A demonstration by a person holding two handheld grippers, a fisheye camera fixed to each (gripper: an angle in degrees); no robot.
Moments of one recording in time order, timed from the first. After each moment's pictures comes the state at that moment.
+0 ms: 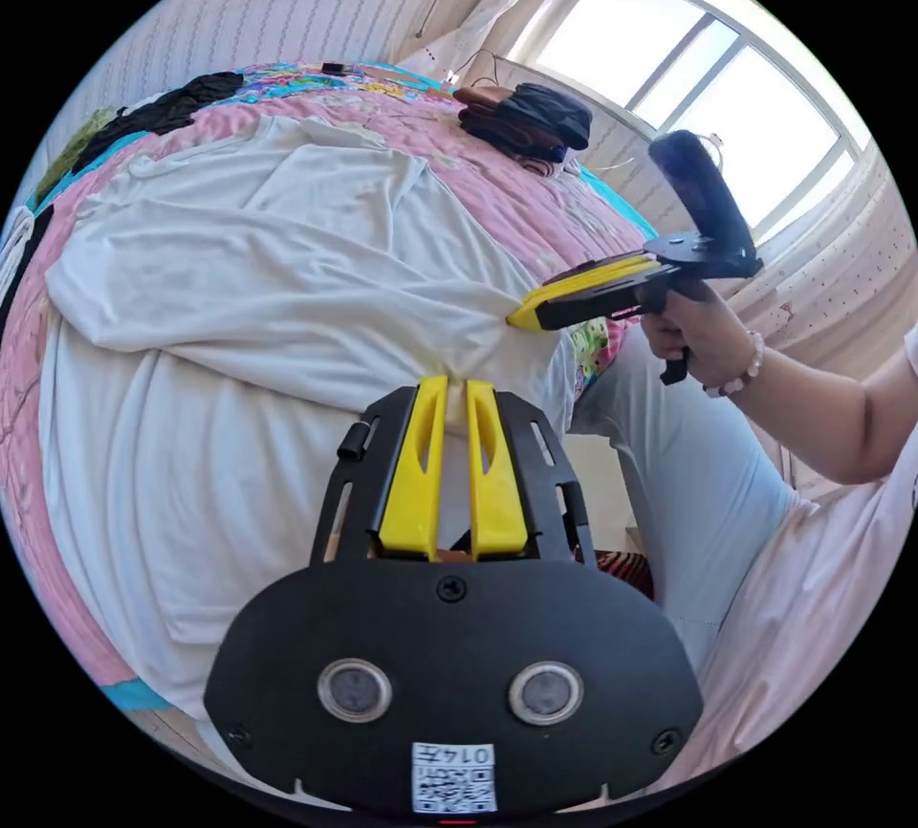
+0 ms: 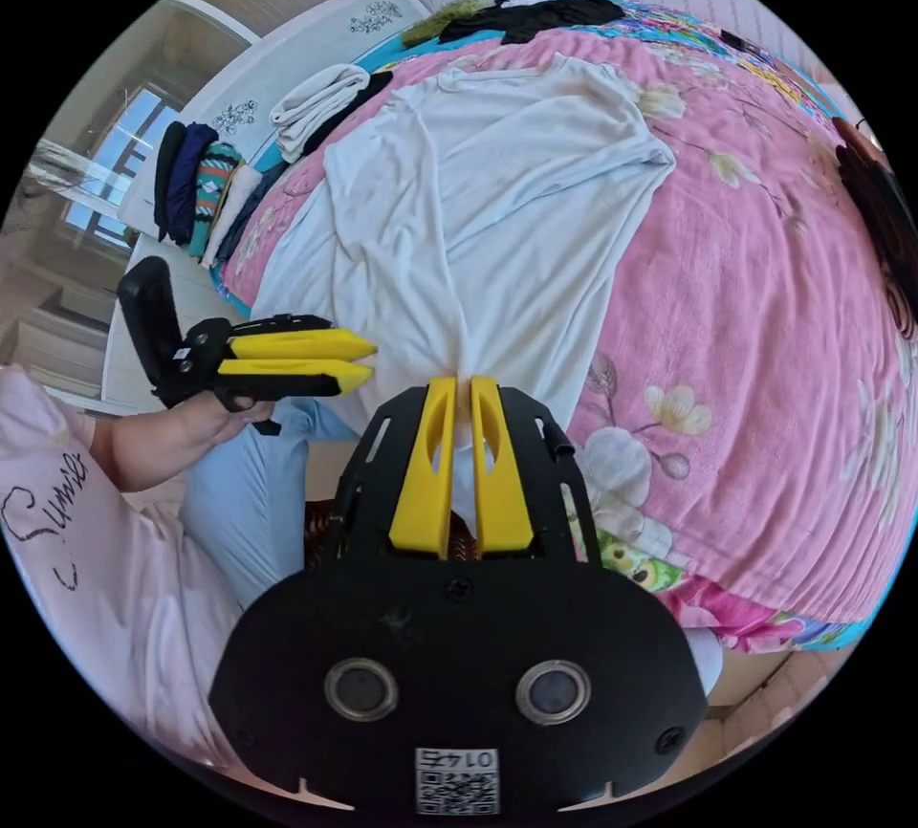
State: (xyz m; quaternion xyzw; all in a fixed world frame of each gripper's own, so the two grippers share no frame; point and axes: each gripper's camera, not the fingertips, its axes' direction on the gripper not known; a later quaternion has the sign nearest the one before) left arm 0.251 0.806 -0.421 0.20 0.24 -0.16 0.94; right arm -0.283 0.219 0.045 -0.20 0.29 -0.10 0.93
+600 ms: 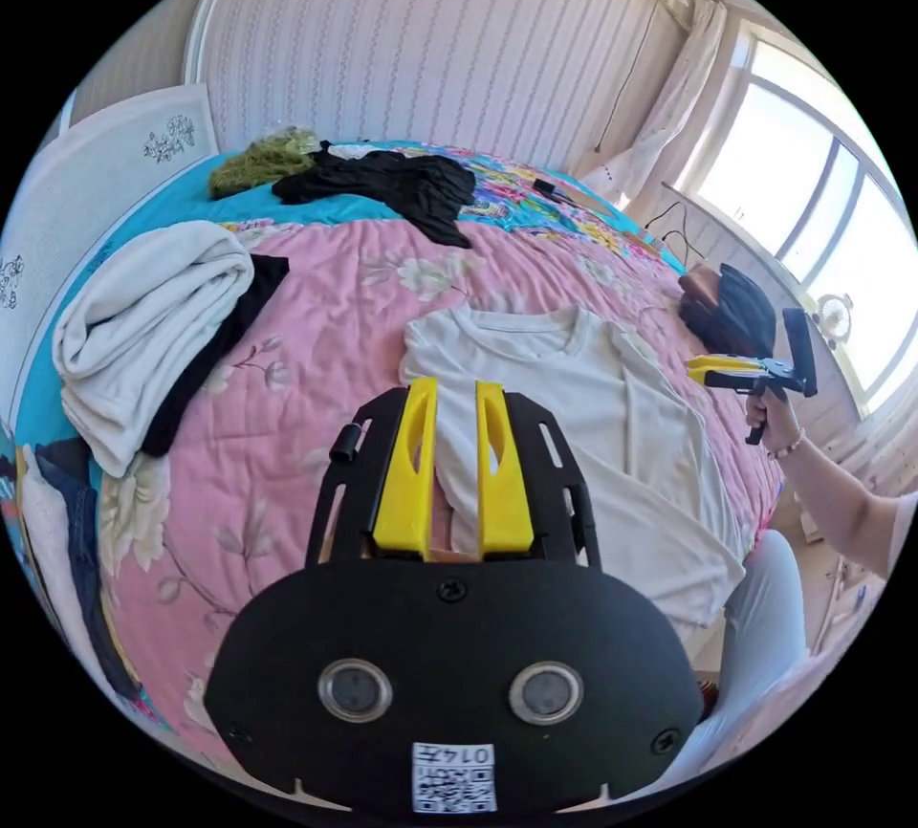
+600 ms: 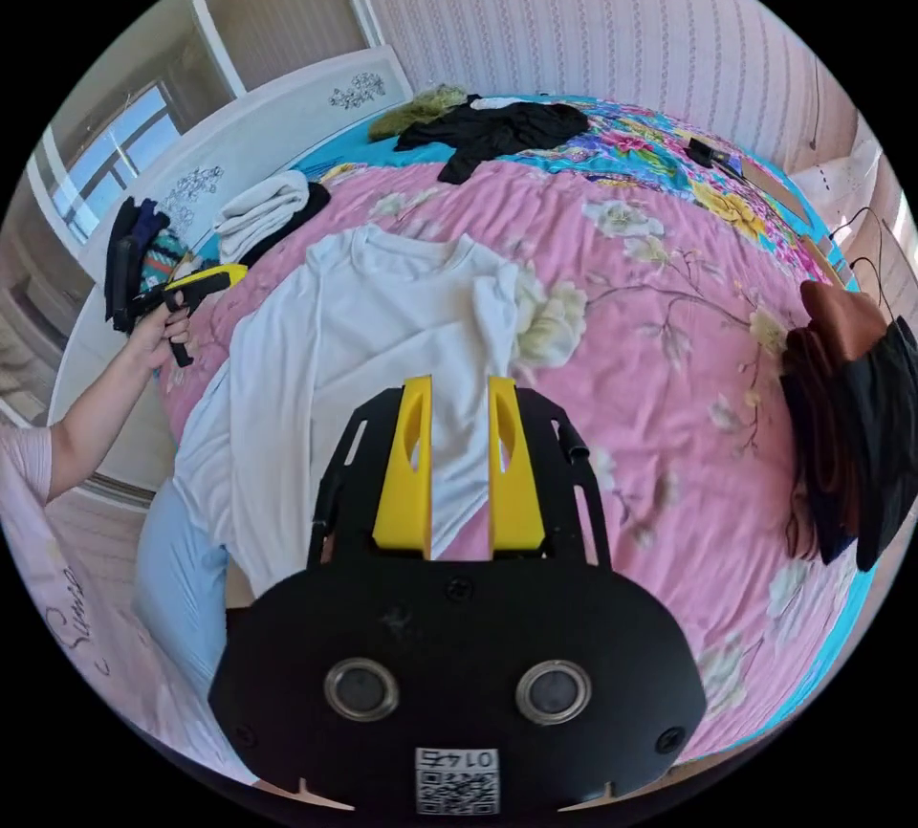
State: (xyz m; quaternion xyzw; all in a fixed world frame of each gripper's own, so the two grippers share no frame) left arm -0.123 0.802 -0.420 0.23 0.07 -0.36 0.90; right arm -0.207 0.031 0.009 -0.08 0.36 -0.15 0.92
